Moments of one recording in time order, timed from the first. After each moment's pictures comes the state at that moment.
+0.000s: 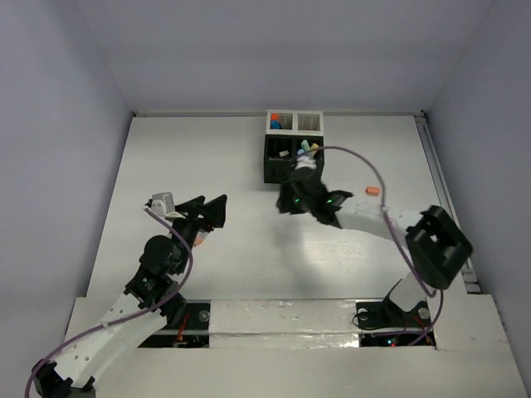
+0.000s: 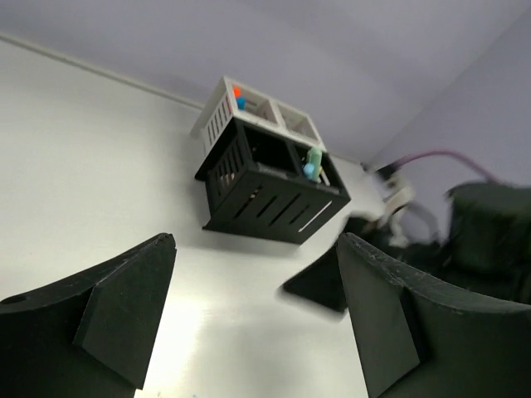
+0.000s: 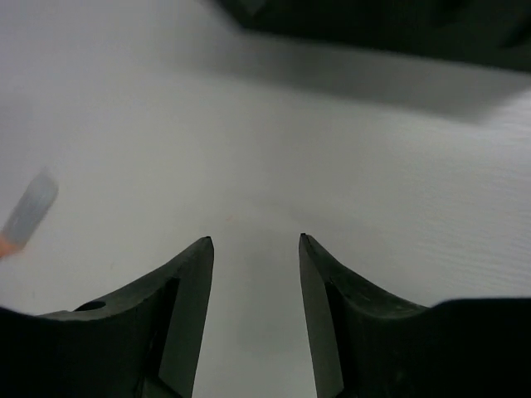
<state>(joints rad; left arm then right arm) -0.66 0.36 0.29 0.23 -0.38 -0.53 0.82 1.64 1.03 -0.08 0.19 0.58</state>
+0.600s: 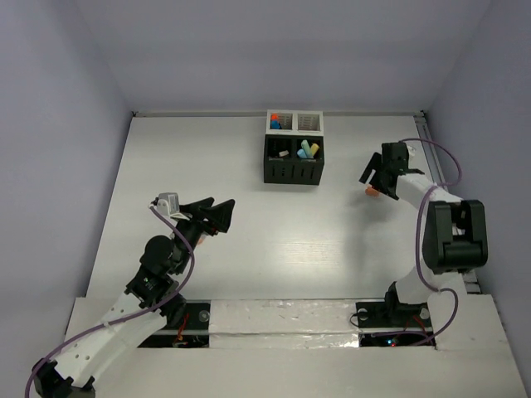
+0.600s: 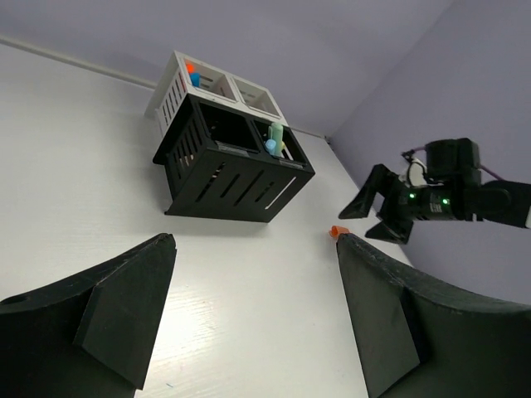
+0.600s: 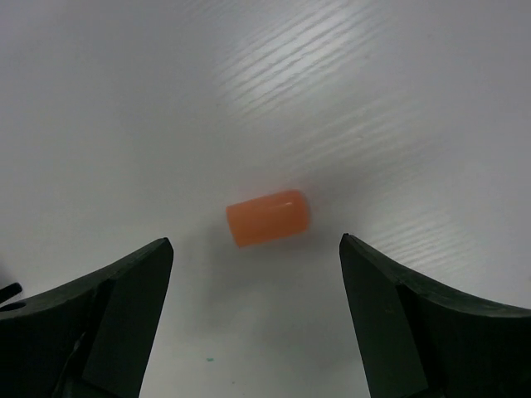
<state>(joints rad) -0.66 0.36 0.27 0.24 -0.25 -0.56 0.02 1.61 0.97 -0.23 0.24 0.50</state>
